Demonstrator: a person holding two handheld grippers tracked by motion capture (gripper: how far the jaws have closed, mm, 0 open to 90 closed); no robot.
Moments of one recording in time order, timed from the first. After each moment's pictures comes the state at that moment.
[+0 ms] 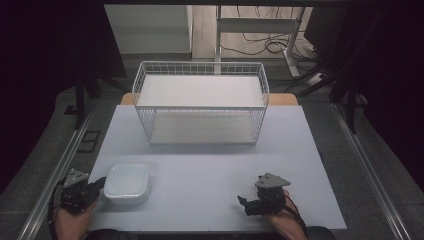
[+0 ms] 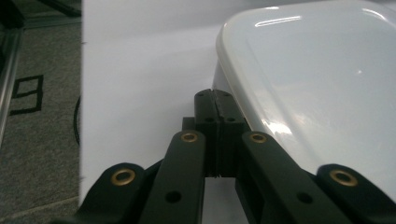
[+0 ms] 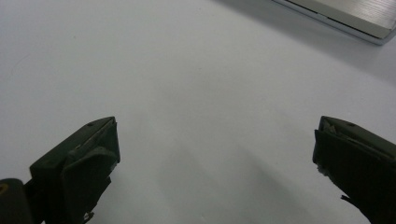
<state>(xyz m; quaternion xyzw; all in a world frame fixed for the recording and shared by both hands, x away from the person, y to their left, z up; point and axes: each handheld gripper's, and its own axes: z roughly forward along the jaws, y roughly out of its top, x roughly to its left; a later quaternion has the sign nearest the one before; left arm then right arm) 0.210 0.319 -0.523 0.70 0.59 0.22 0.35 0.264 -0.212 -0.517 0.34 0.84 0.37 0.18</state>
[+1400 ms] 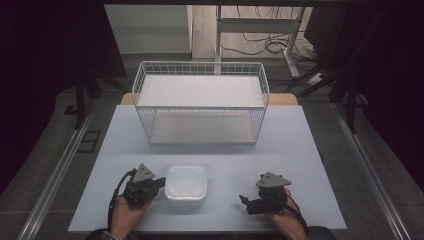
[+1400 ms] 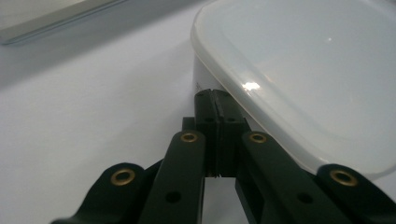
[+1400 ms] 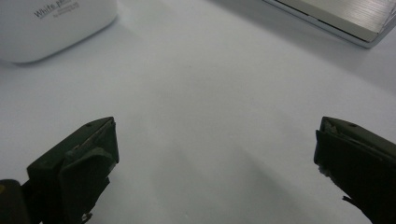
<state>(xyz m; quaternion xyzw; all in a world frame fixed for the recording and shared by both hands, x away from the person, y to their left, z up) 0.242 0.175 -0.513 0.80 0.44 0.15 0.38 0.268 -0.216 -0.518 0.33 0.85 0.37 0.20</state>
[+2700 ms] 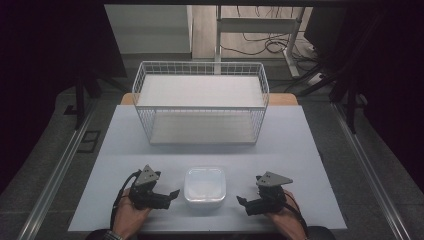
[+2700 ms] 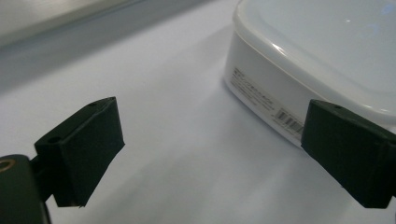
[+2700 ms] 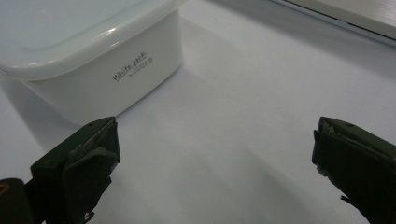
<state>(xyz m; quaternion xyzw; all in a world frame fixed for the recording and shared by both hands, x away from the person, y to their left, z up) 0.244 0.170 -0.522 0.80 0.40 0.15 0.42 0.268 -0.214 -0.516 0.33 0.84 0.40 0.15</state>
